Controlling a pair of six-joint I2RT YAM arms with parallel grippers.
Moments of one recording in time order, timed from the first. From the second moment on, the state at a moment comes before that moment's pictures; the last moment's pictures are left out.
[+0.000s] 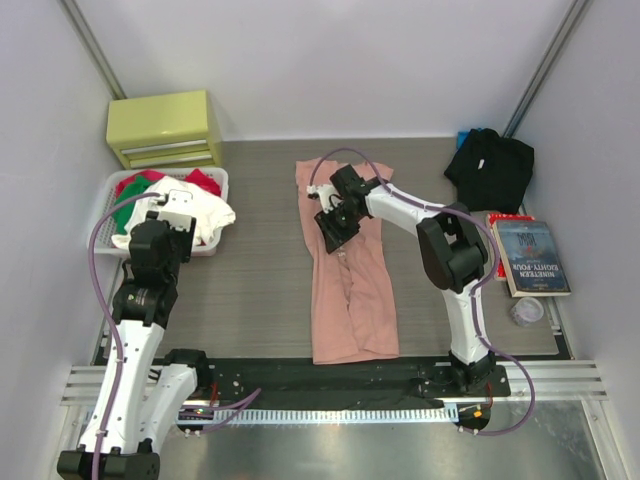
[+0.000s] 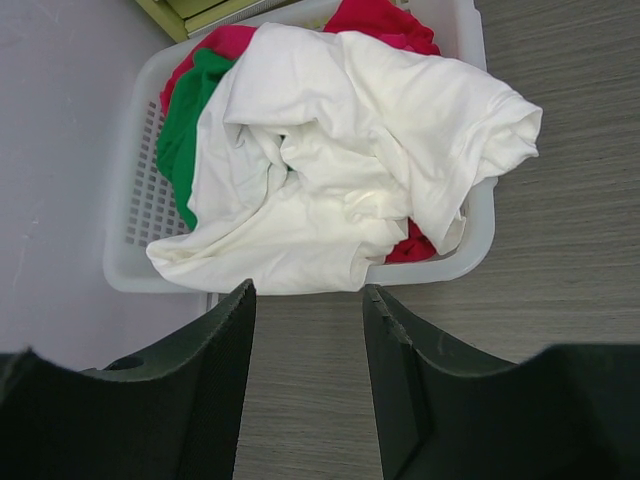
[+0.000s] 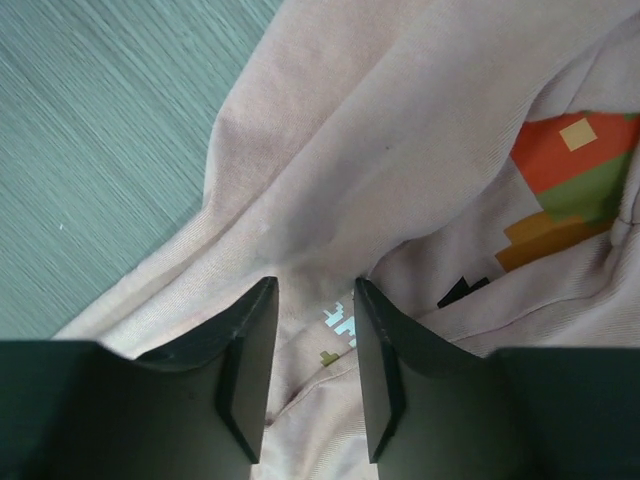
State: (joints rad) left arm -0.06 0.71 0.79 -0.45 -0.25 0.31; right arm 0.56 2.13 1.63 -0.67 -0.37 -0.16
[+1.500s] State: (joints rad) left arm -0.05 0.71 0.78 -0.46 -0.23 0.32; right arm 0.53 2.15 1.62 -0.65 -0.43 -0.13
